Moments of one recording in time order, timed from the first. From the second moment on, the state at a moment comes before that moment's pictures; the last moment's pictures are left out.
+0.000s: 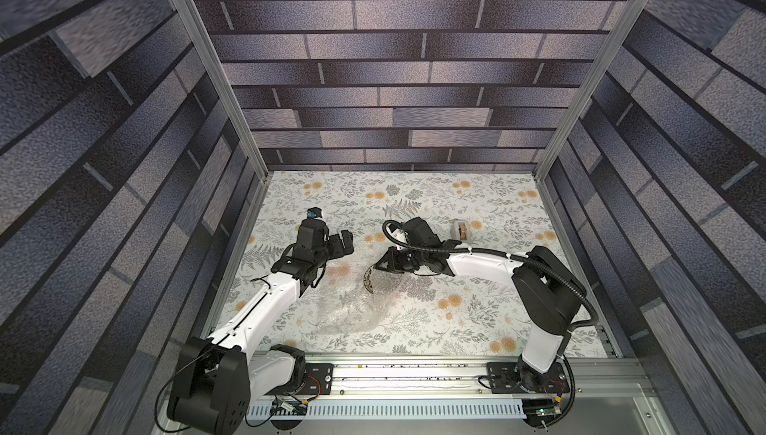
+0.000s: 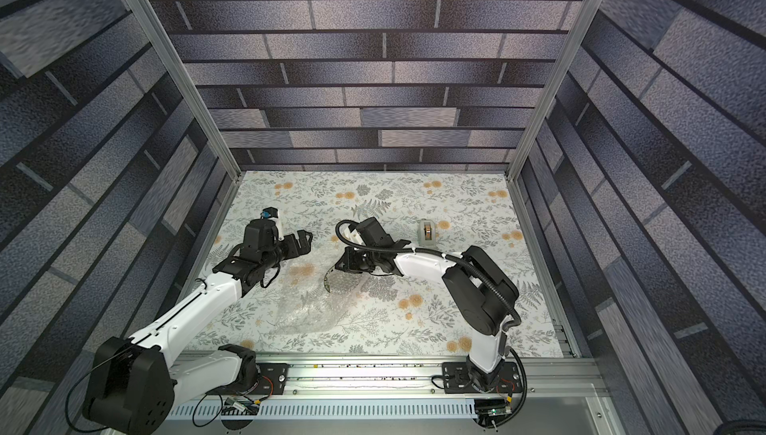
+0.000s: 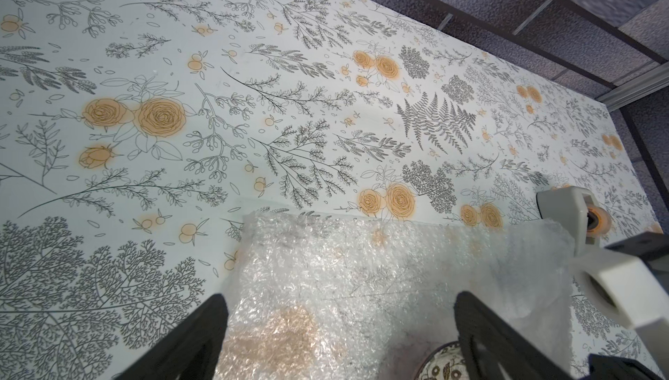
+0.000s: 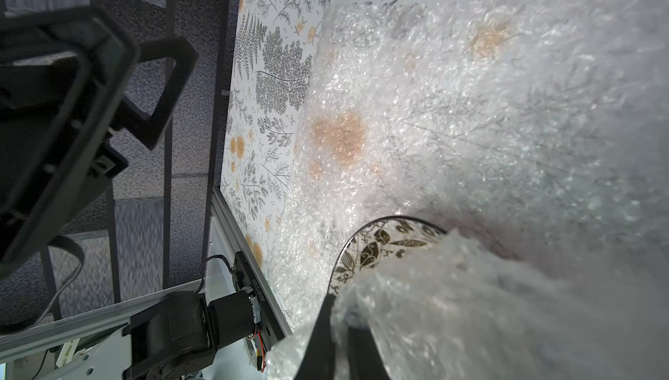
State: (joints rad) left arm -0.28 1.14 0.67 -0.18 0.05 -0.43; right arm 0.82 1.83 1.11 -0.03 -0.54 0.77
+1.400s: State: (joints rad) left arm -0.53 1.01 0.46 -0.19 0.01 -0.43; right arm 0.83 1.88 1.04 0.11 -0.55 0.82
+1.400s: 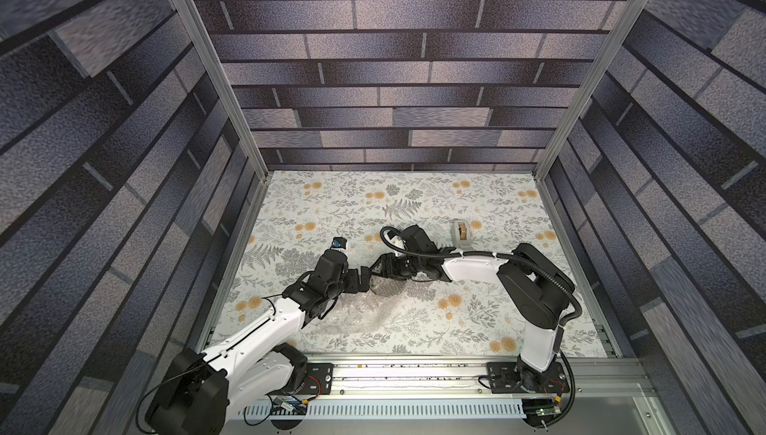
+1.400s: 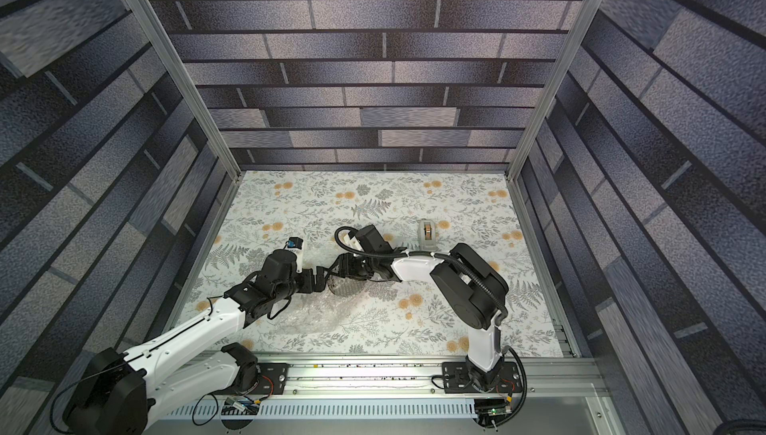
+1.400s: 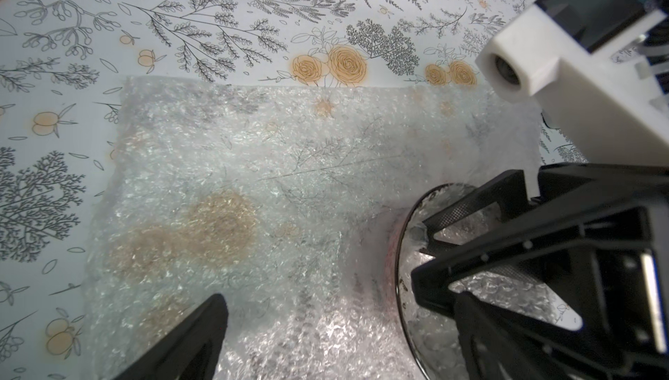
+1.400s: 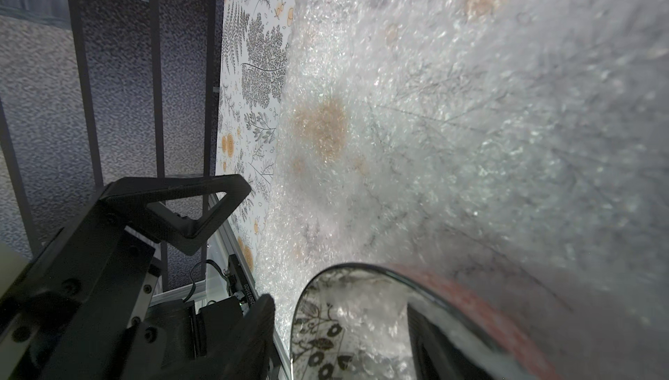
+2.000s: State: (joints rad) left arm -0.62 0.83 0.34 -0.17 0.02 -0.48; right arm 0.83 1.88 1.04 0.15 -0.55 0.89
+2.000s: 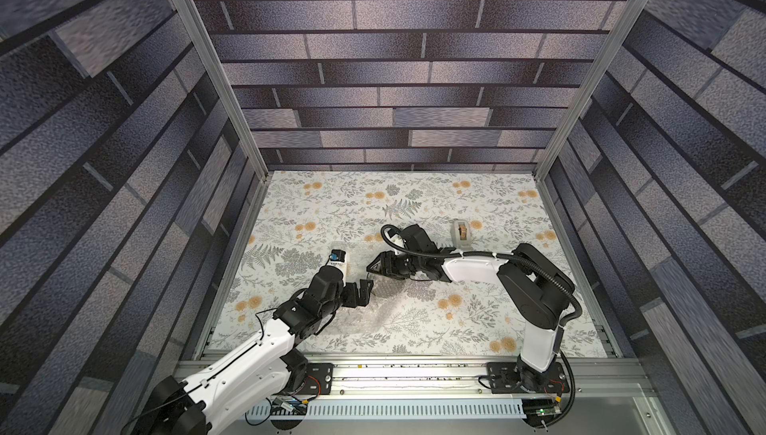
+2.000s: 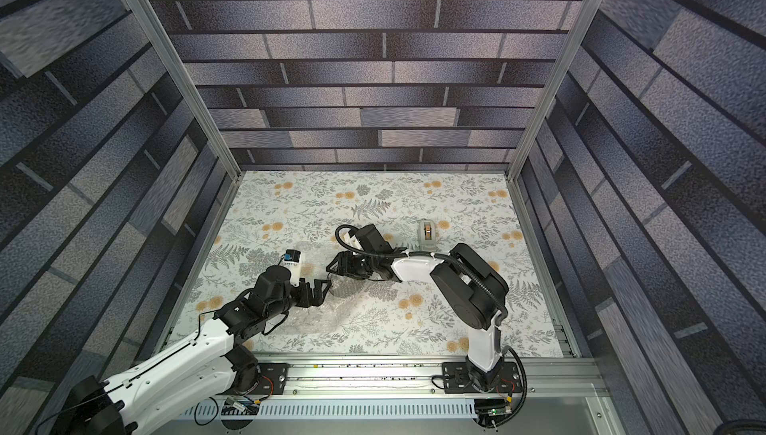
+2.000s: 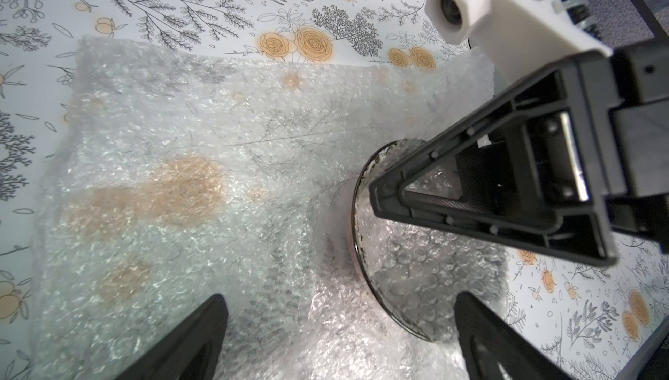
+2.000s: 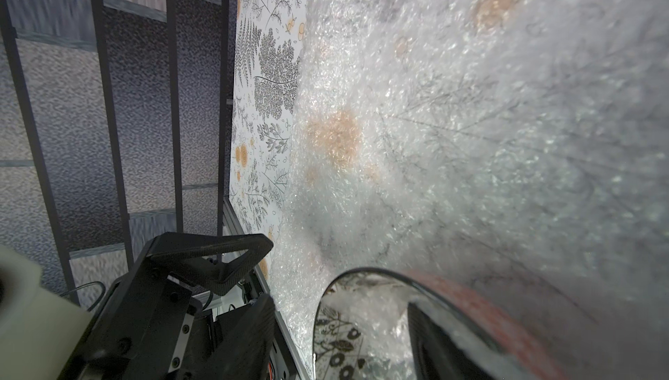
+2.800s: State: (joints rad) left arm -0.64 1.18 0.39 0.03 -0.11 -0.50; right arm 0.83 1.88 1.04 0.21 -0.58 0.94
